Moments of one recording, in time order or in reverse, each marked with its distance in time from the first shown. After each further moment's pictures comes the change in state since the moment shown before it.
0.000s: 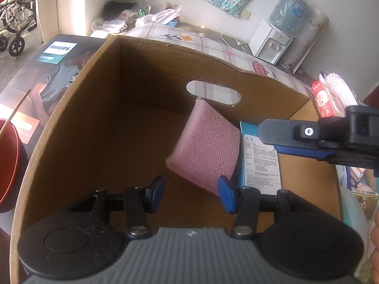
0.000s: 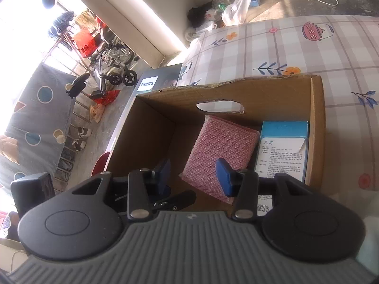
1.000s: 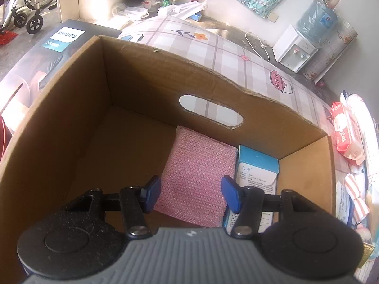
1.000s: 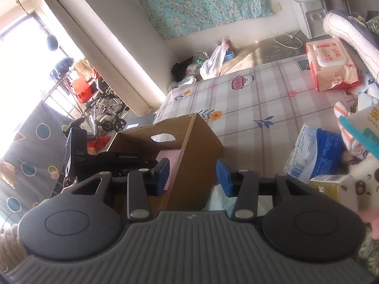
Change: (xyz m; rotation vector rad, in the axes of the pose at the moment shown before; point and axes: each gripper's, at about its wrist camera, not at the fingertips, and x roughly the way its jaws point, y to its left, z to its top) left arm 0.024 -0.037 0.033 -0.151 0.006 0.070; right arm -0.190 -0.113 -0.065 0.015 -0.297 -0.079
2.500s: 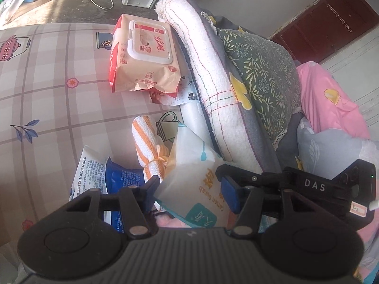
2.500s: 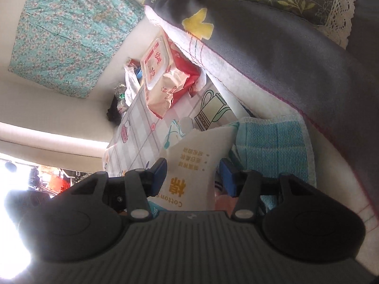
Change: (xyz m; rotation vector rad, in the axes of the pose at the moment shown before) left arm 0.075 -0.353 -0.057 0.399 0.289 -0.474; right arm 0.000 -0.307 0.036 0.721 0.032 -0.113
